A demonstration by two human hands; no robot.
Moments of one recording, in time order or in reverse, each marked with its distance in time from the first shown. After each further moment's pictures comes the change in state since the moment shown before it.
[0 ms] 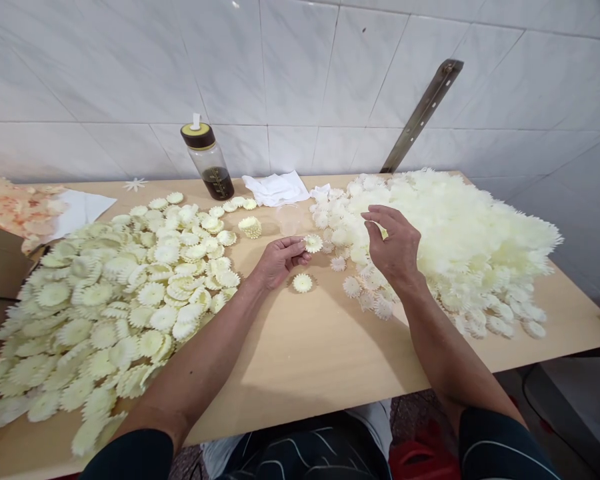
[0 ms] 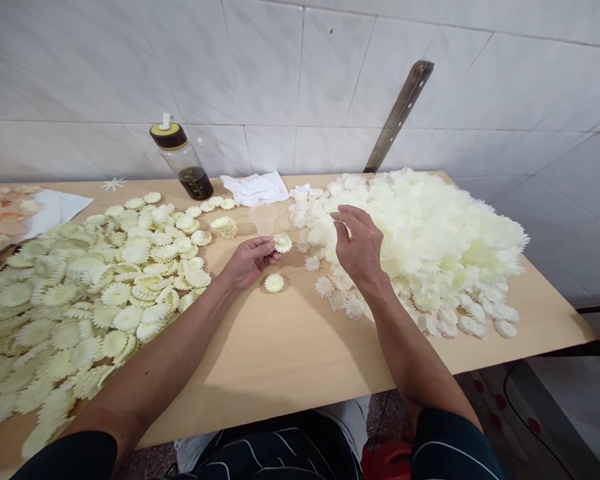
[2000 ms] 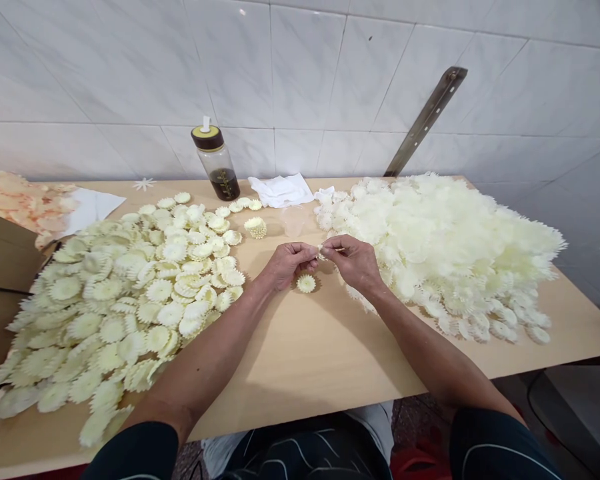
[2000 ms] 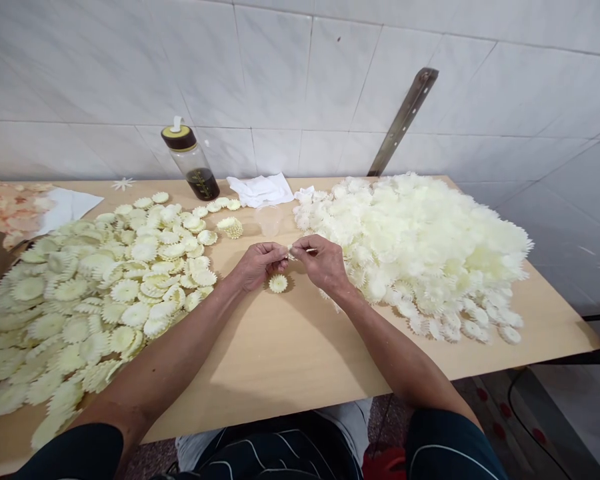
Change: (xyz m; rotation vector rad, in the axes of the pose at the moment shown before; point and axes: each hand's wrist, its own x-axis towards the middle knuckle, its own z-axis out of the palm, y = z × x) left_hand -0.004 -0.006 0.006 0.133 -0.037 -0.039; right_hand -0.033 -0.044 0.047 0.513 -0.327 0.401
